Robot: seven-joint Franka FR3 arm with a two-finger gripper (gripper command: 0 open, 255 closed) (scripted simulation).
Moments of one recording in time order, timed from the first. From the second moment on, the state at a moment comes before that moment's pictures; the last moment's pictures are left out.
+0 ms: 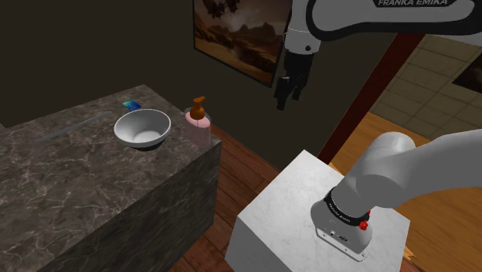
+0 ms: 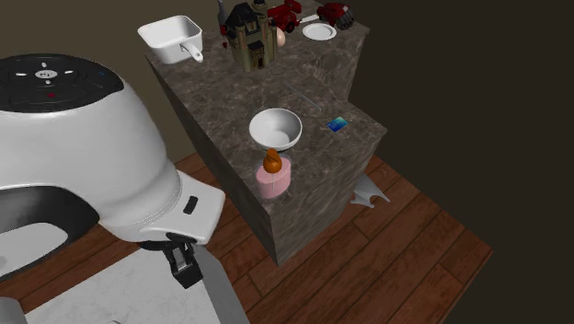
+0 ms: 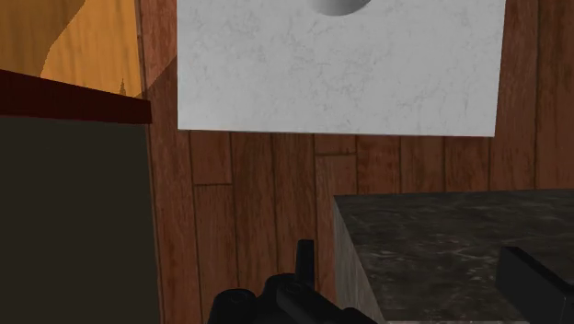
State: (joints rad) arm 0.03 -0.67 0.00 -2.47 0.01 1.67 0.01
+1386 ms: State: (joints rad) arm 0.12 0.01 0.14 -2.20 0.01 2.25 0.16
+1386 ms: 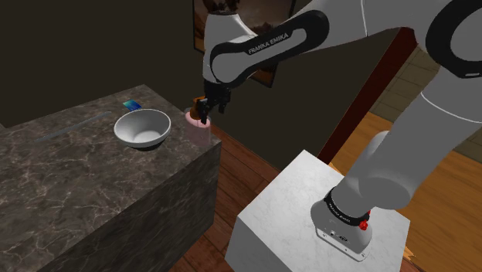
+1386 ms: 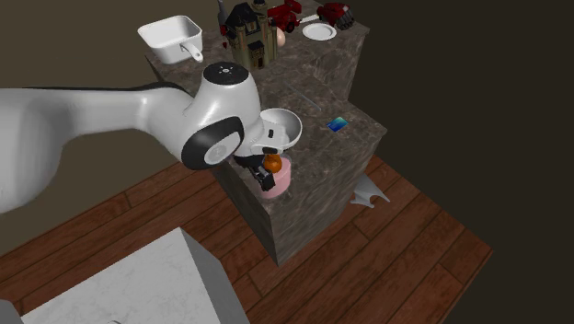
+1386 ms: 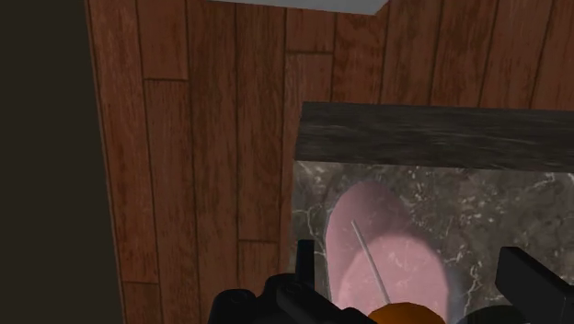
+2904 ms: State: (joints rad) arm 0.13 0.15 0.15 -2.18 -0.02 2.38 0.18
